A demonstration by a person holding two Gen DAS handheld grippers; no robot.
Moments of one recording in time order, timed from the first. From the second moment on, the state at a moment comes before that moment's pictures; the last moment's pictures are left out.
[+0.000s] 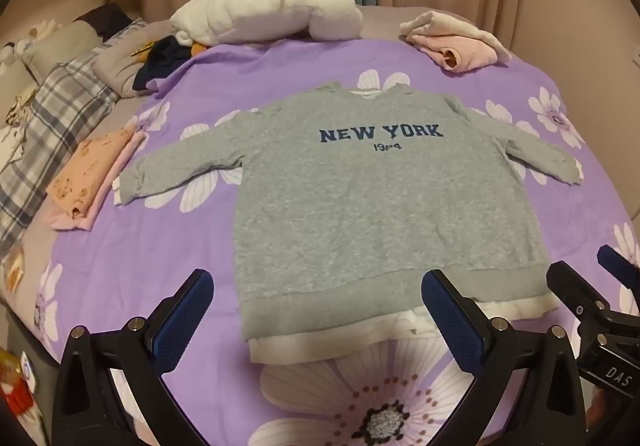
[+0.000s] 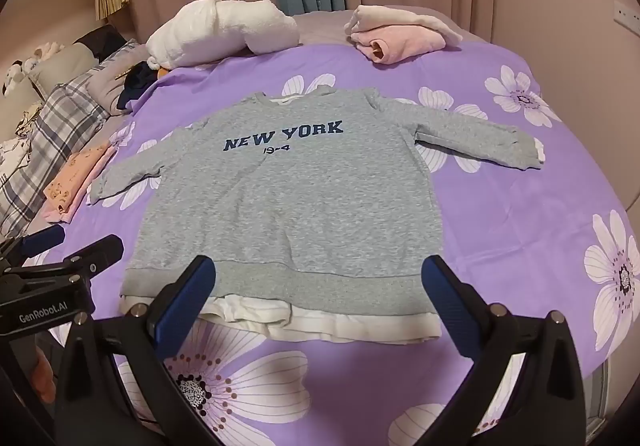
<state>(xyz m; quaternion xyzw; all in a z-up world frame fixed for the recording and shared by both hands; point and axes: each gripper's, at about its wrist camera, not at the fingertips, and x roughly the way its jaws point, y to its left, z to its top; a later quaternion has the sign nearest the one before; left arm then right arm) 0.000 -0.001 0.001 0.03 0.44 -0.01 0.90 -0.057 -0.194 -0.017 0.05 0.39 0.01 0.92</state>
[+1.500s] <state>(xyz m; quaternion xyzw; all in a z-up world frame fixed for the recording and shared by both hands) -0.002 -0.002 0.001 0.03 0.43 -0.02 0.90 -0.057 -0.193 -0.022 0.06 0.39 0.01 0.92</state>
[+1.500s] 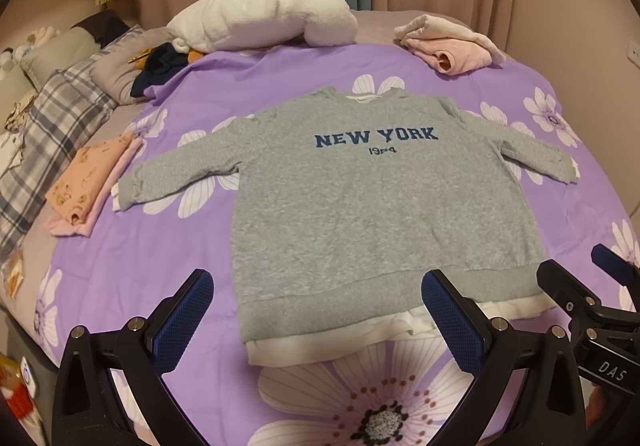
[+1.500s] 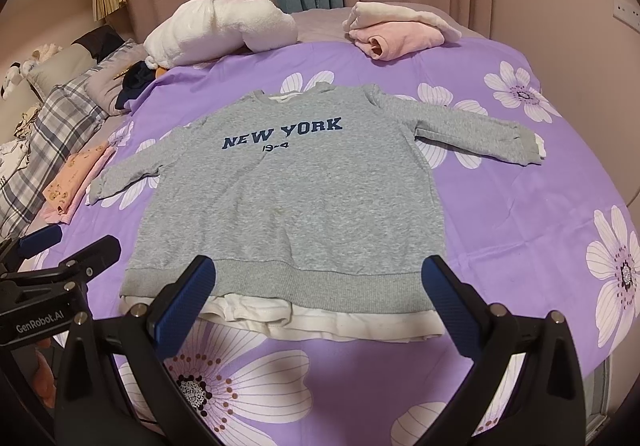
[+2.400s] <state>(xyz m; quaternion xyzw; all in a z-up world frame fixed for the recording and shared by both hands) 0.001 0.007 -0.003 0.03 0.43 -0.02 0.90 -0.056 -0.194 -0.024 0.06 0.39 0.01 0.92</state>
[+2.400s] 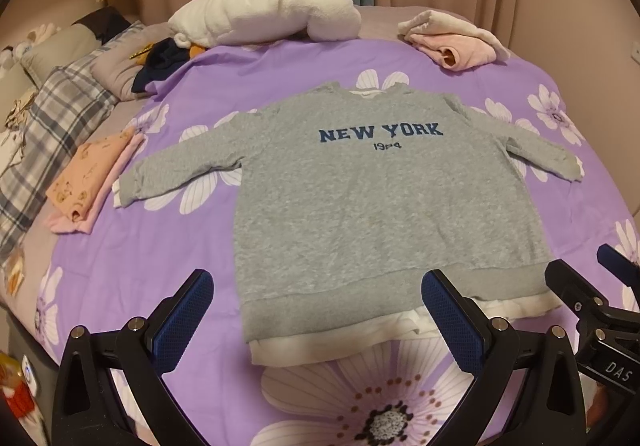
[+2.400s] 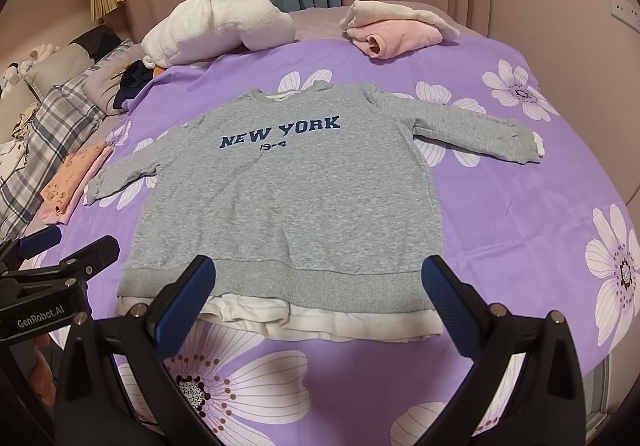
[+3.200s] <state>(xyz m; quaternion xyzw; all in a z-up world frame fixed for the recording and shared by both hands) 0.000 0.004 -0.004 0.03 0.44 -0.02 0.90 -0.057 -0.193 -0.023 0.06 0.39 0.01 0.92</state>
